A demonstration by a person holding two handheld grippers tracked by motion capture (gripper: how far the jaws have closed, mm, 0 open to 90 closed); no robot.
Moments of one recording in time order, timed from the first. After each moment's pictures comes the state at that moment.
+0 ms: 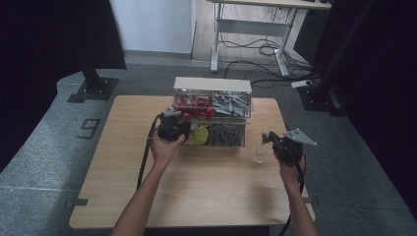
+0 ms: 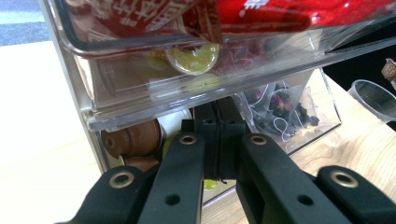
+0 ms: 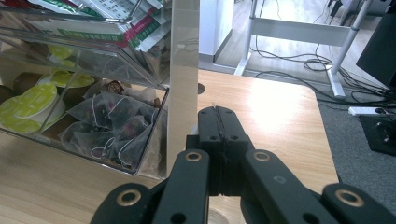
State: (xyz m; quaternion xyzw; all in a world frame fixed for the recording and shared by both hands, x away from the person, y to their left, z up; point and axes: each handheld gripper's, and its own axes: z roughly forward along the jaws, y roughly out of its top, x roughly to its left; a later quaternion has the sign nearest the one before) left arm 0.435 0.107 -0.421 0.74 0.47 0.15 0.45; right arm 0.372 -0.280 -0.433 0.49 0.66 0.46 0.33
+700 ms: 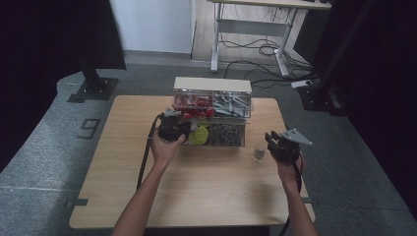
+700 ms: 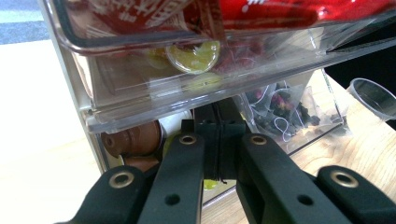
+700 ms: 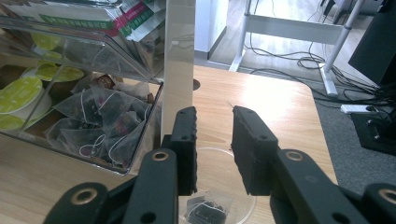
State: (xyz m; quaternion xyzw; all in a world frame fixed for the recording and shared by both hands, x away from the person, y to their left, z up) left arm 0.435 0.107 -0.422 0.74 0.47 0.15 0.45; right arm 0.378 -0.275 -0.440 0.49 0.67 0.44 0.34
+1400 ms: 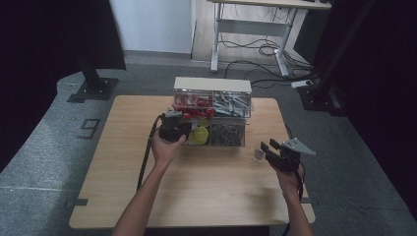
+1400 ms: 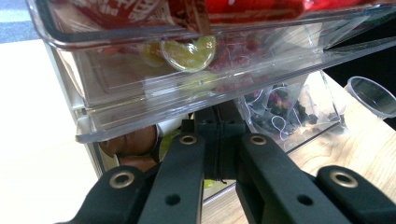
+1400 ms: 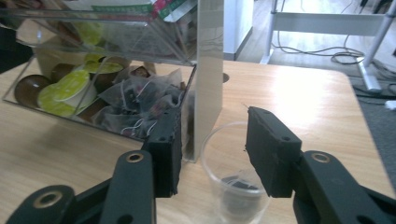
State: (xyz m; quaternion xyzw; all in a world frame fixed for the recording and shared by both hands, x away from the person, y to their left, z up) left arm 0.435 0.104 -0.423 0.74 0.47 0.15 0.45; right arm 0.355 -0.279 -0.457 0.48 0.66 0.49 0.29
